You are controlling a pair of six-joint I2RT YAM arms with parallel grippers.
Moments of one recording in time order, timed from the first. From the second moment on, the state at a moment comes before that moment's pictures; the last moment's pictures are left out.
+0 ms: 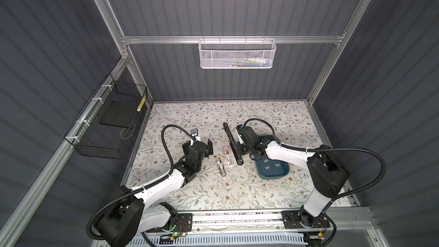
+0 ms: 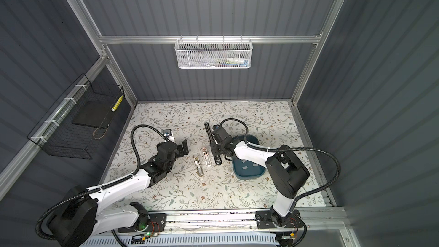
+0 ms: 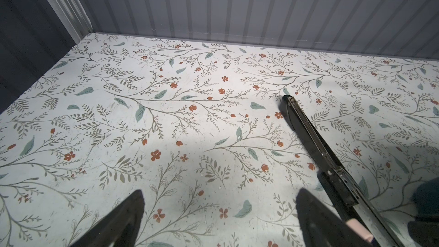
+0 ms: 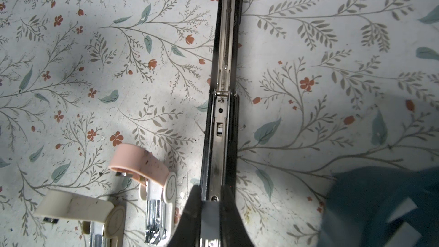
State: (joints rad) left arm -0.65 1.21 0.53 0.19 -0.55 -0.35; right arm 0.74 1.73 1.07 -0.24 0.06 0.35
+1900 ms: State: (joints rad) left arm -0.65 1.19 0.53 0.19 -0.55 -0.34; right arm 0.75 1.79 1.10 -0.30 0.07 0.37
